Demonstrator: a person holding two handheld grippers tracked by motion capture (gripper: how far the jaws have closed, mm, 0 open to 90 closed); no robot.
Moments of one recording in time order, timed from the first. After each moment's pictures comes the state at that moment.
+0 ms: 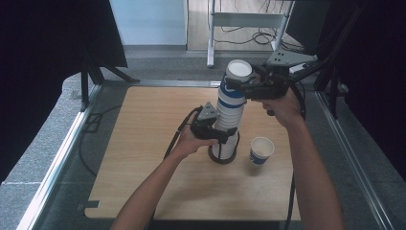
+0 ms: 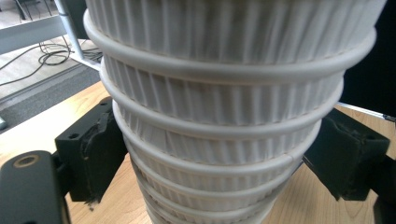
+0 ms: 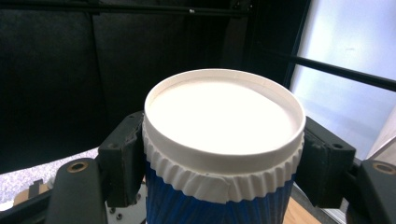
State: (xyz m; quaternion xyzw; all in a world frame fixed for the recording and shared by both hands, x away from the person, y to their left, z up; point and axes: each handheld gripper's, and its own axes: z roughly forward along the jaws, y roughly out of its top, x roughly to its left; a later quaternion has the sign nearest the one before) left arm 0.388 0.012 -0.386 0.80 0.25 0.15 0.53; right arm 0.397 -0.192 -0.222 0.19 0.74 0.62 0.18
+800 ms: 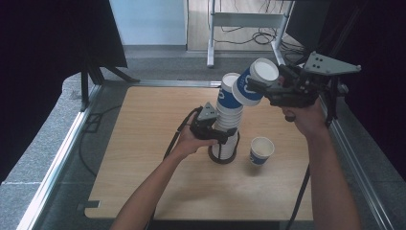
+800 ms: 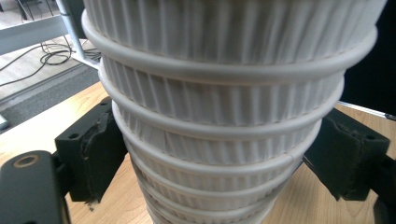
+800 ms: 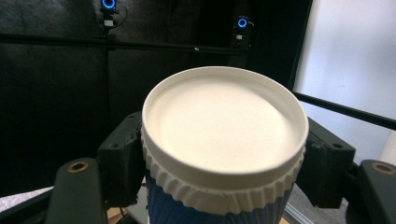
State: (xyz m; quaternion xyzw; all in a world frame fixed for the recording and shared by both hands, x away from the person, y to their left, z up) left arm 0.387 0.014 -0.386 0.80 0.25 0.15 0.53; right arm 0.352 -0.236 -0.202 0.16 0.70 0.66 0.20
